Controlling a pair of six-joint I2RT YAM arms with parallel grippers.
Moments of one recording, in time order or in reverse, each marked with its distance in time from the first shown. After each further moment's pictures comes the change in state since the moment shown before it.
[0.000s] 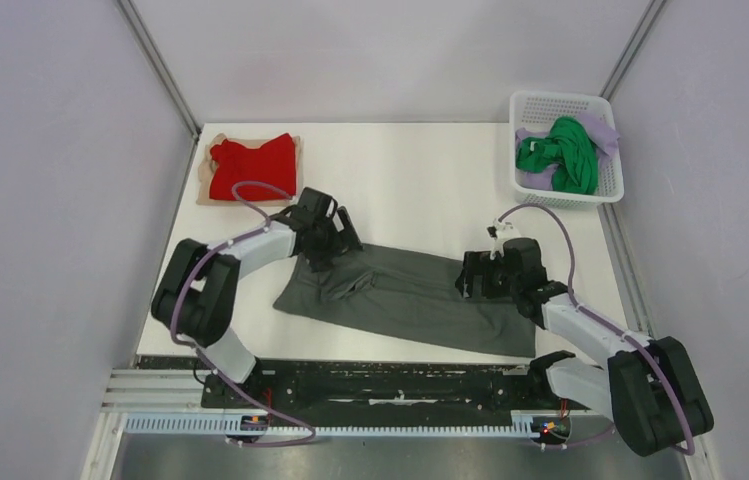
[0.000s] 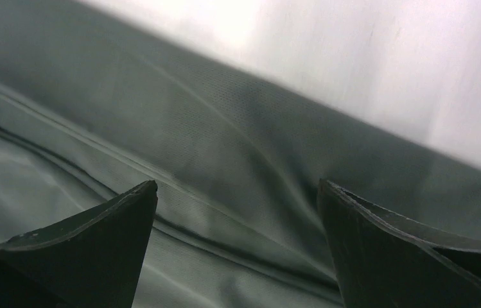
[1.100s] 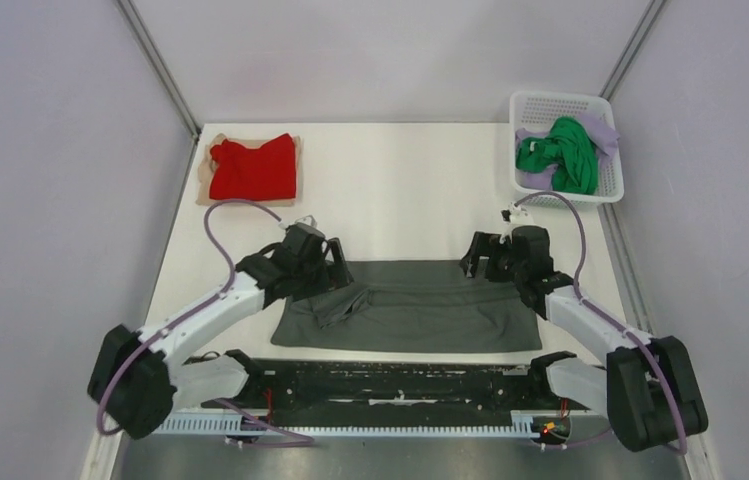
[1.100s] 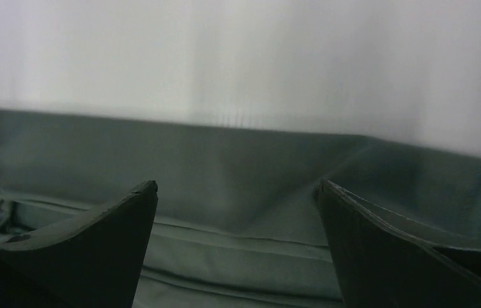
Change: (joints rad) left arm -0.188 -0.535 -0.161 -0.286 -0.188 0.021; right arm -0.085 0.003 0.049 0.068 0.013 0.080
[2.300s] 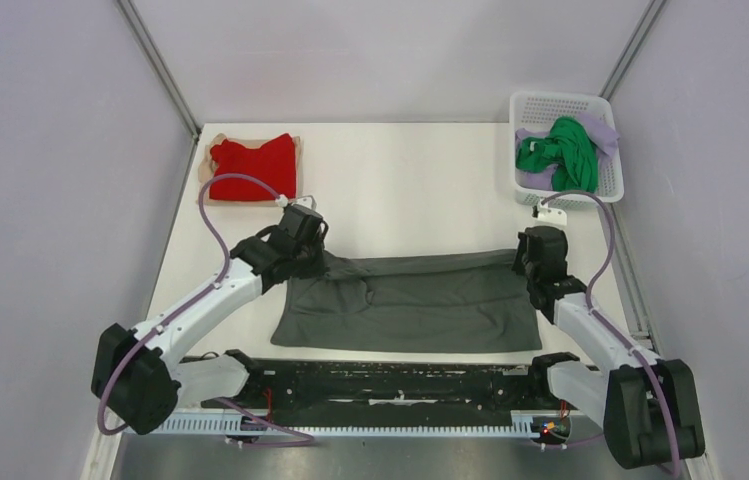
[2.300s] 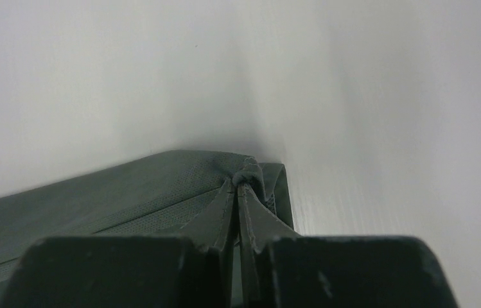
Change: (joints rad) left arm 0.041 0.126 0.173 -0.035 -0.078 0.165; right arm -0.068 -0.023 -0.003 -0.015 0.397 -0.126
